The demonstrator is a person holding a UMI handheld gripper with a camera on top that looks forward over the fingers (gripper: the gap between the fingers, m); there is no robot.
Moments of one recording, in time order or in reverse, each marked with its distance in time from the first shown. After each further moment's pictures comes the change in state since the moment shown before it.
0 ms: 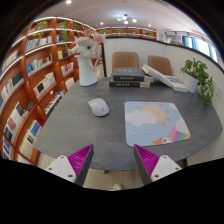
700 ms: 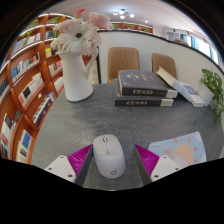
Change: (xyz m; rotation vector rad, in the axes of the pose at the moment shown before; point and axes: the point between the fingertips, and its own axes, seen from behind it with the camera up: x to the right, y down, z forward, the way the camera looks) arm -0.037 -0.129 0.184 -0.047 0.088 0.029
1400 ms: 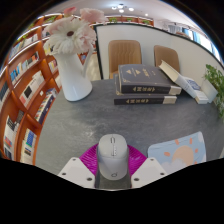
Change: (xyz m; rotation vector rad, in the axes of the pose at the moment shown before) arm 0.002 -0.004 0.003 -0.098 -0.043 0.030
